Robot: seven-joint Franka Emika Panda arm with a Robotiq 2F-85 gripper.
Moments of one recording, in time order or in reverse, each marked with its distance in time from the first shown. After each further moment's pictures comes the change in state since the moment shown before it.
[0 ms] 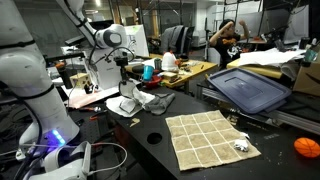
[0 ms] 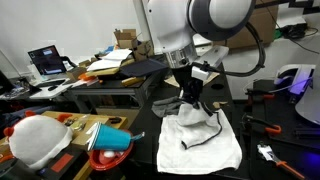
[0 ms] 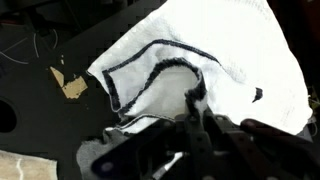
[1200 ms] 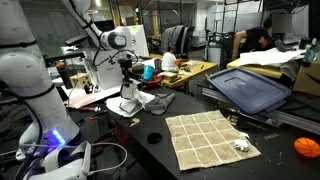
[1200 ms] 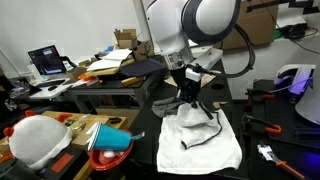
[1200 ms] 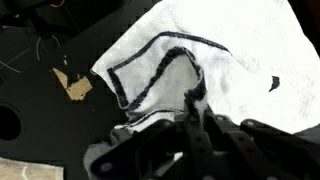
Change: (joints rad) arm 0.030 0.054 -0.090 0.031 -0.003 -0.001 0.000
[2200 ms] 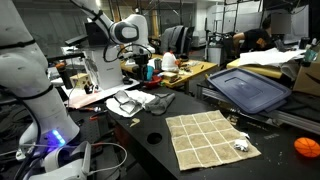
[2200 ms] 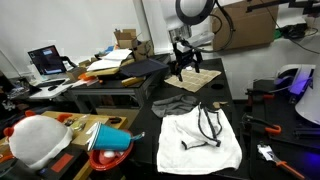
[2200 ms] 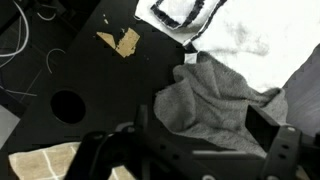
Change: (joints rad) arm -0.152 -0.079 -0.201 0.024 0.008 0.004 -0.008
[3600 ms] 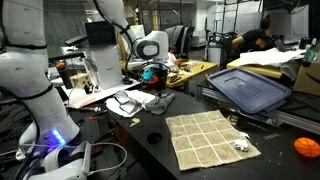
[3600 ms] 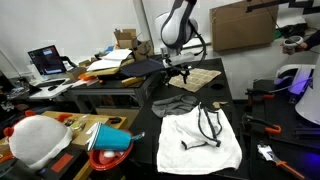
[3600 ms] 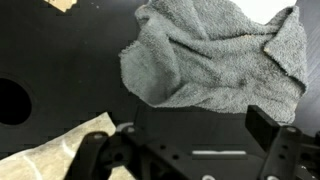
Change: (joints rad) arm -0.039 0.374 -0.059 0.257 0.105 0.158 0.000
